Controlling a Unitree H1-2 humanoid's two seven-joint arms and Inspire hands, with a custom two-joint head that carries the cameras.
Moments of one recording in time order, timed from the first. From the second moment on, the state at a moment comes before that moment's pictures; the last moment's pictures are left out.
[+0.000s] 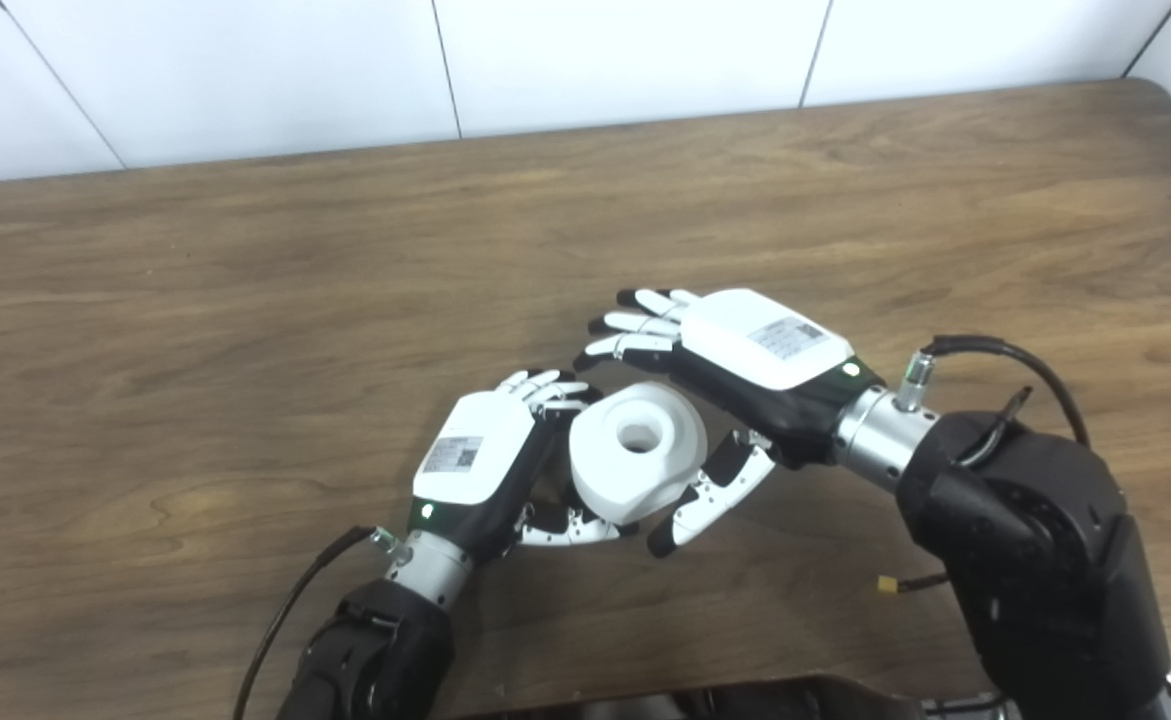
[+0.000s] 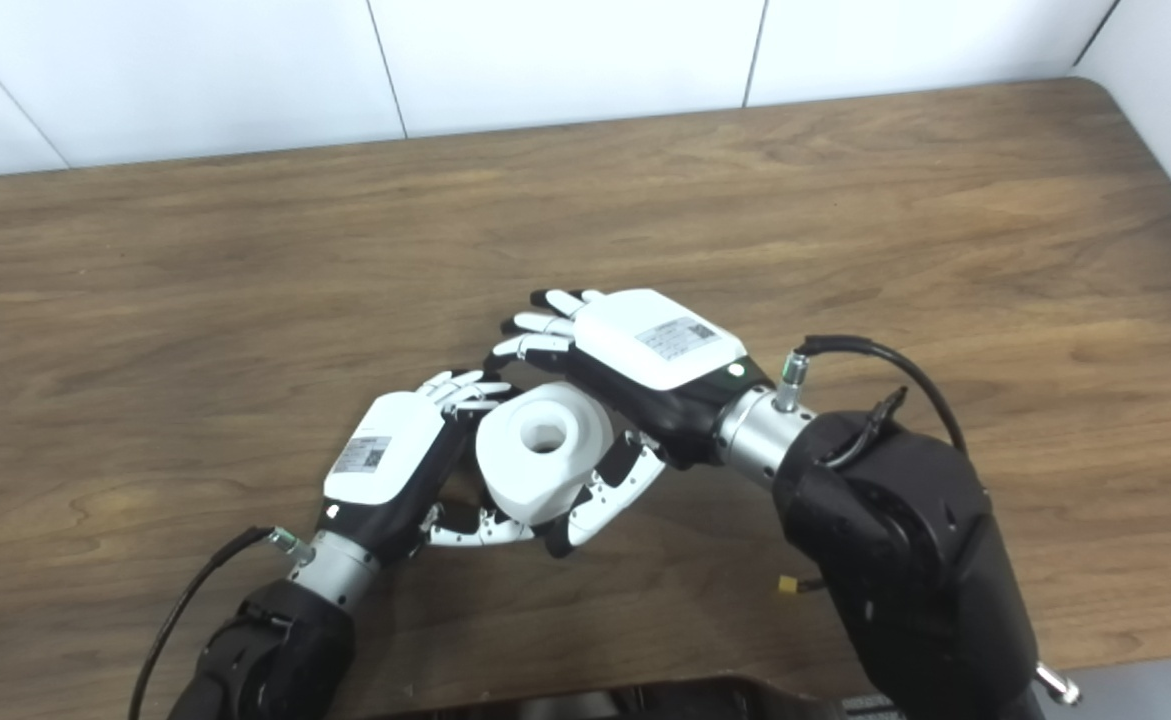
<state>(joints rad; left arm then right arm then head) 0.05 0.15 -0.45 -0.29 0.91 0.03 -0.17 -0.17 -0.24 0.25 -0.83 -0.95 0.28 1.02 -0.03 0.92</state>
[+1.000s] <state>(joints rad) 0.04 0.15 -0.45 -0.30 0.93 0.04 -0.20 -0.24 -0.25 0.17 -0.88 -0.93 0.34 1.10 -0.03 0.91</state>
